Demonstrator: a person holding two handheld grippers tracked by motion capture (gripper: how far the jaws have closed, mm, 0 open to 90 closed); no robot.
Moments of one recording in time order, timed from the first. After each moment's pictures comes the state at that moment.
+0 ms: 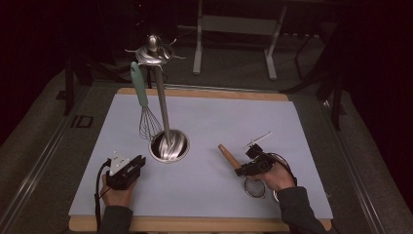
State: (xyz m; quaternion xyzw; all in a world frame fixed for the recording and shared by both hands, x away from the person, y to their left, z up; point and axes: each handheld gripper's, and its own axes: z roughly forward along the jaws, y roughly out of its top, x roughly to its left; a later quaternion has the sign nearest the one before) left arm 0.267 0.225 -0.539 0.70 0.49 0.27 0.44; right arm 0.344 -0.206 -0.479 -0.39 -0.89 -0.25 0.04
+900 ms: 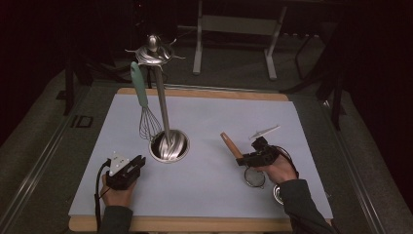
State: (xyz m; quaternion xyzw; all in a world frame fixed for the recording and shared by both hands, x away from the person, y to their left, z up) left arm 0.267 0.225 -0.539 0.70 0.49 0.27 0.45; right arm 0.361 -0.218 -0.467 -0.37 -0.87 -0.32 0.01
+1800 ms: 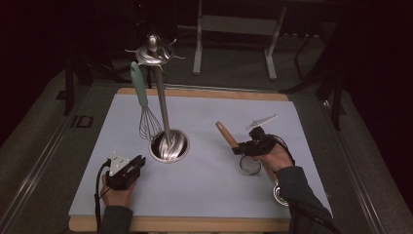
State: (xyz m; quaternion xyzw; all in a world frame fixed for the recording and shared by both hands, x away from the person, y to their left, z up) left arm 0.266 0.225 -0.539 0.70 0.49 0.27 0.45; right arm 0.386 -0.209 -0.451 -0.32 -0.88 -0.36 0.00
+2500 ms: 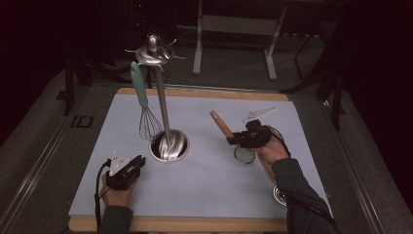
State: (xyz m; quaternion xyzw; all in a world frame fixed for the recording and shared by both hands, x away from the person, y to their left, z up) left arm 0.266 0.225 -0.539 0.70 0.49 0.27 0.45; right arm 0.396 -0.194 -0.430 -0.28 -0.87 -0.40 -0.04
